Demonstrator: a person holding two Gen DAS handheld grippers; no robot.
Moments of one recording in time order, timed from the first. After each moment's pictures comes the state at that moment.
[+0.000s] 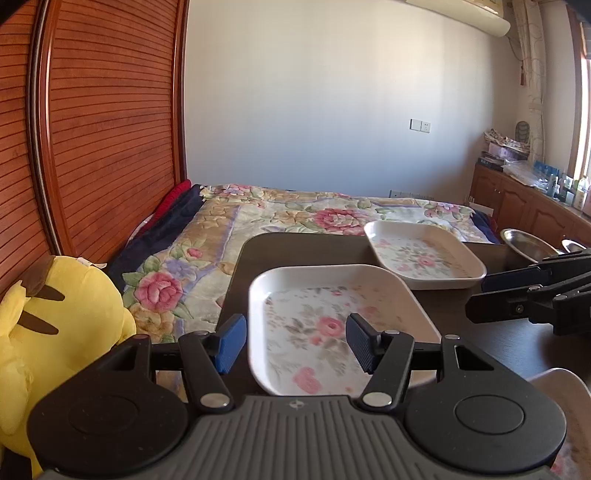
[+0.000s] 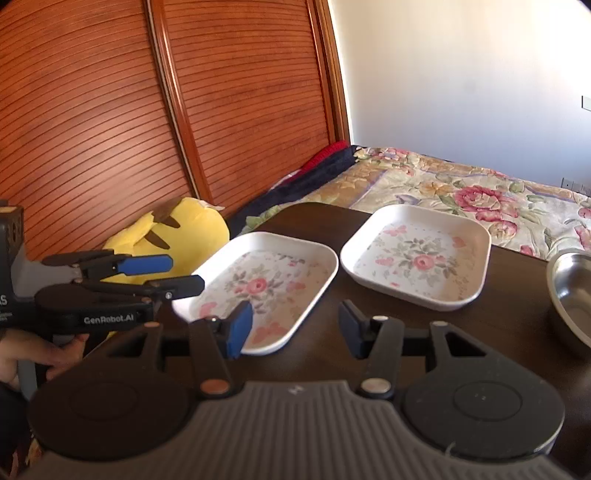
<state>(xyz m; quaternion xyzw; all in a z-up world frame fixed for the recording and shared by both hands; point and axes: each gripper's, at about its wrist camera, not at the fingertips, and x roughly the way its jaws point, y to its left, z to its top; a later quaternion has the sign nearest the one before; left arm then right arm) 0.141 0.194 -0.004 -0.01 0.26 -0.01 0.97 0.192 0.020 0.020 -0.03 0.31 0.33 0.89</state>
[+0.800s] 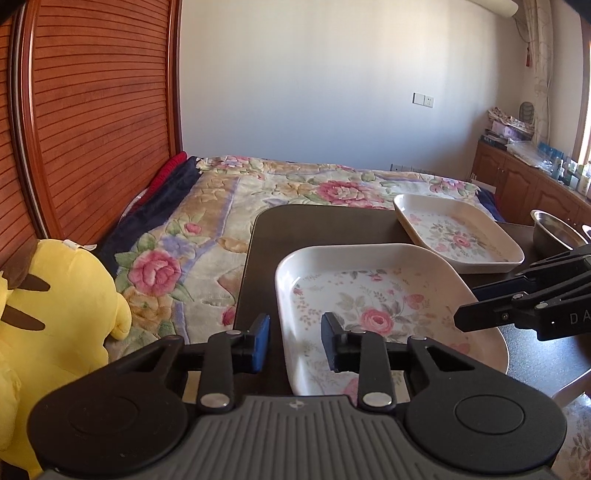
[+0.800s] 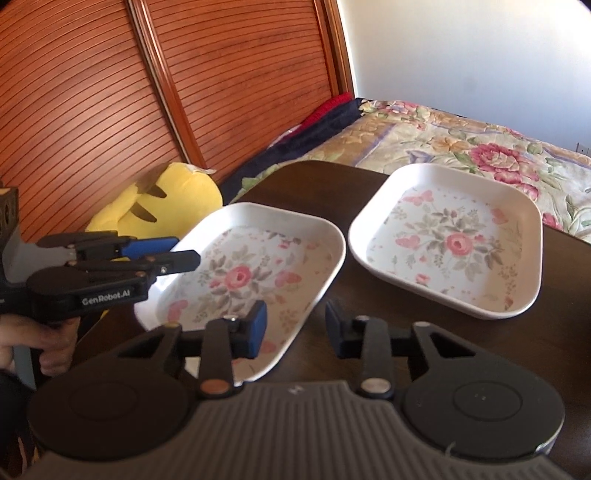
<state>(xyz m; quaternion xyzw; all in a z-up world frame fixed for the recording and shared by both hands) 0.180 0.220 -0.025 -0.01 0.30 -0.02 0.95 0.239 0.054 -0.006 -0.03 0.38 0.34 0.86</state>
